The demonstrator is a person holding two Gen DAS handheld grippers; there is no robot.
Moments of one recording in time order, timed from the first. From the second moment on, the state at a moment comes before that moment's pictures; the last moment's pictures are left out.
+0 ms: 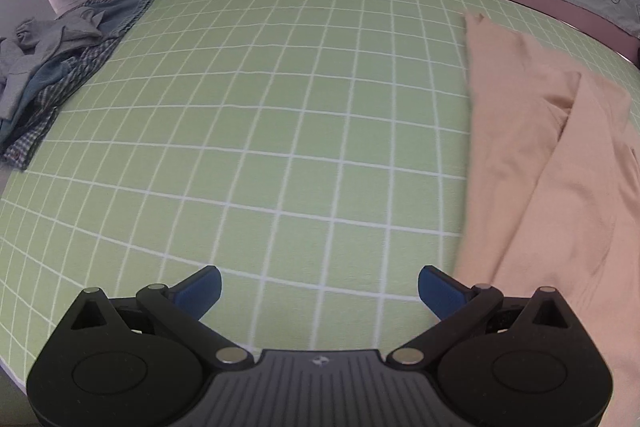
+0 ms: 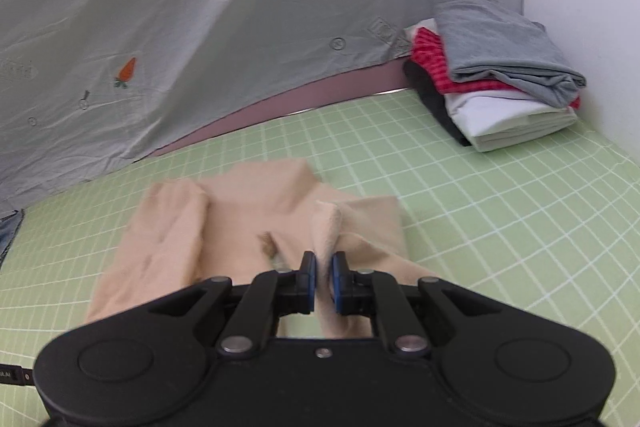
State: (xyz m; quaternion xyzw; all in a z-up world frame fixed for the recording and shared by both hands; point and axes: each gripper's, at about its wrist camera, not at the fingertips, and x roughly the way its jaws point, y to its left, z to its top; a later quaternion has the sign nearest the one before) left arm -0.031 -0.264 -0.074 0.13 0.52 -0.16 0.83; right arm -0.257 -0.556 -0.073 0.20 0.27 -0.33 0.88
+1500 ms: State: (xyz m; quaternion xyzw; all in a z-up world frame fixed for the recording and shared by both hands) left arm -0.066 -0.286 -0.084 0.19 0.52 -0.23 0.80; right arm -0.262 -0.485 -0.129 0.19 0.40 -0.38 0.81
